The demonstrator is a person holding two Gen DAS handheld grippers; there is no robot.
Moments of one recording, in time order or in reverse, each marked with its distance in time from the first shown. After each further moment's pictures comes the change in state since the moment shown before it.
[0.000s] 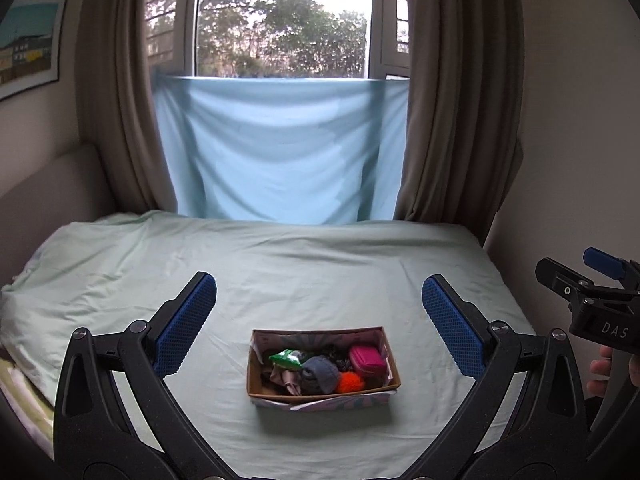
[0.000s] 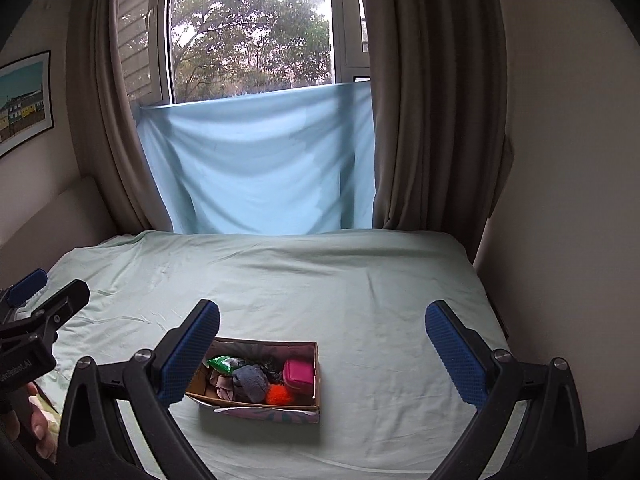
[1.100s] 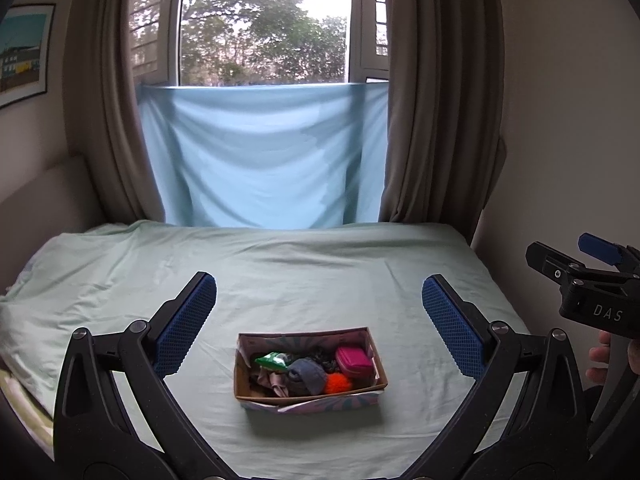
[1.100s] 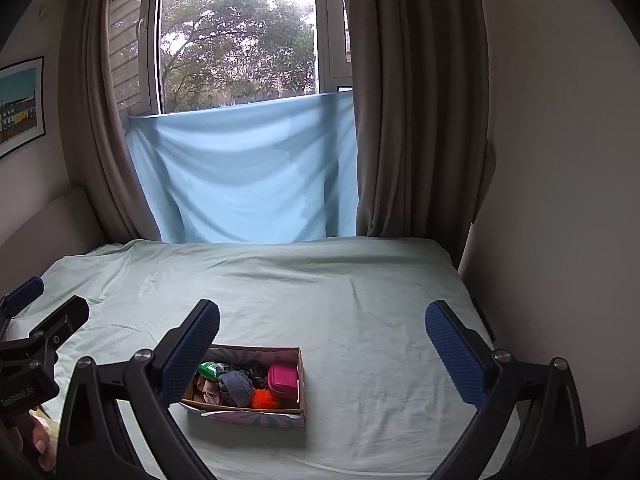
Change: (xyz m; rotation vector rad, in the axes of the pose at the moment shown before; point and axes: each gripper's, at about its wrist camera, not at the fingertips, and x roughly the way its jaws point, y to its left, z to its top) left arm -0.010 -0.022 -0.007 0.034 -0.018 -0.046; right arm -0.019 -0.014 -0.003 0.014 -0.034 -0.050
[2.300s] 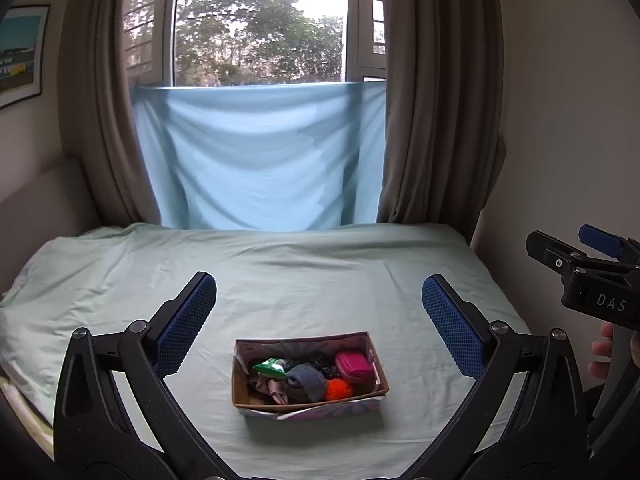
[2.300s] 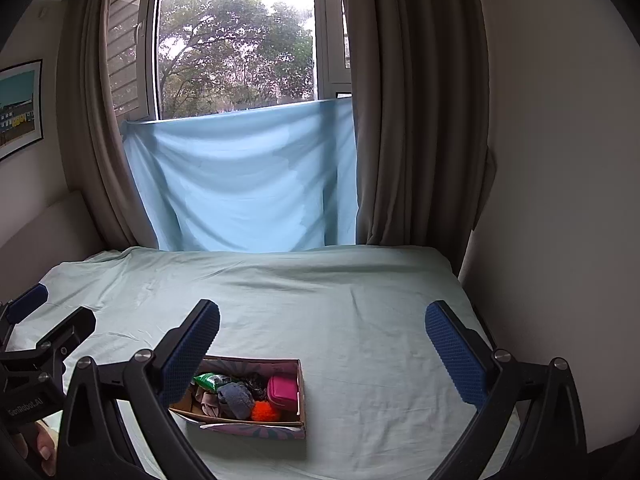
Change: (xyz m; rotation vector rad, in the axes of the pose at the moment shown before) left arm 0.014 0.002 0.008 0.010 -0.001 -0.012; right arm 0.012 -0.002 0.011 -0.001 -0.022 -0.003
